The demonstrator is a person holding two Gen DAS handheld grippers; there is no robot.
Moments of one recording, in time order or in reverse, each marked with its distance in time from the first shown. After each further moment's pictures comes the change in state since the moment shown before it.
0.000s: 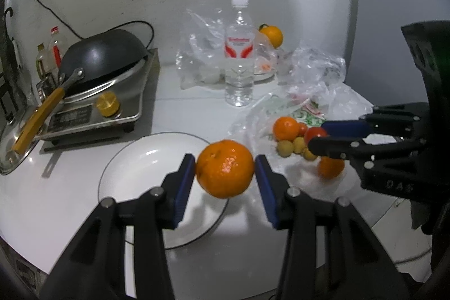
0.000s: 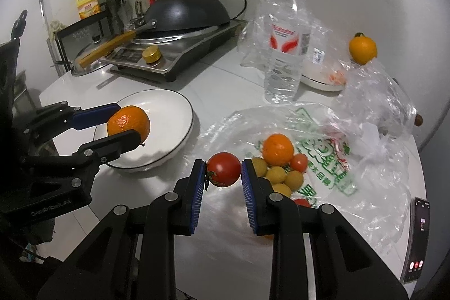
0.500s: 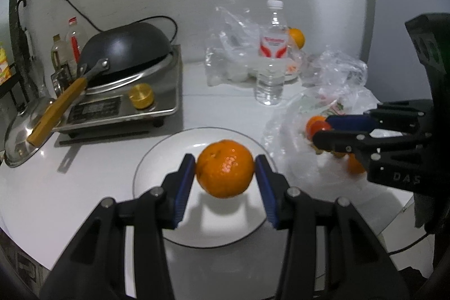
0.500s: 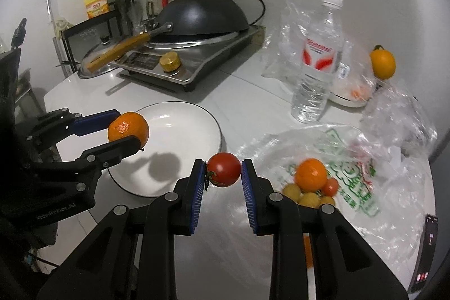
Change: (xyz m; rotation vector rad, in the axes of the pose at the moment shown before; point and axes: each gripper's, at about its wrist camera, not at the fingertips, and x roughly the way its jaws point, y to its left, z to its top) left arm -0.001 0.049 -0.008 -0.036 -0.003 0.051; right arm 0.026 0.034 0.027 -0.027 -0.014 0.033
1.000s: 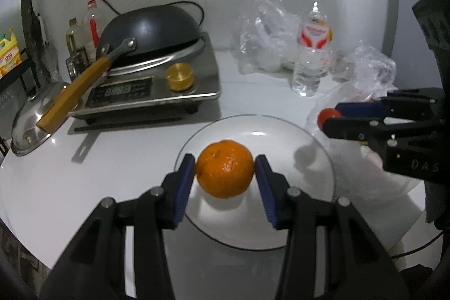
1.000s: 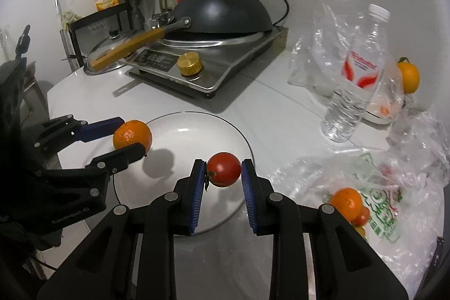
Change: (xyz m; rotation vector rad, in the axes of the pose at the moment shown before) left arm 0.025 0.052 -0.012 -0.037 0.039 0.070; right arm 0.044 0.030 0.028 -0.043 0.017 0.046
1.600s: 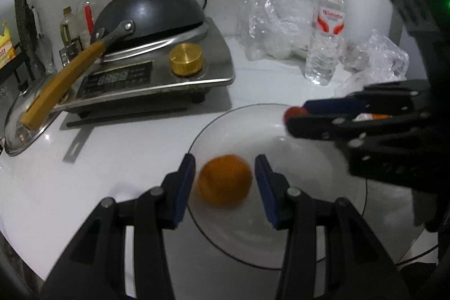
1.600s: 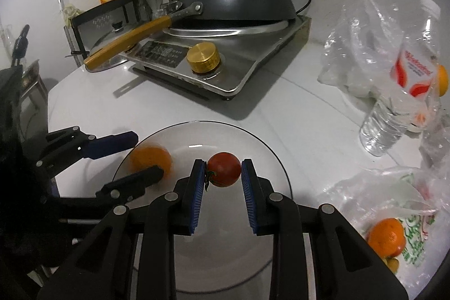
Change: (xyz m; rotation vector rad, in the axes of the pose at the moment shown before) left arm 0.035 0.016 0.001 0.004 0.045 -0.015; right arm 0.063 0.012 0.022 0.002 0.045 0.072
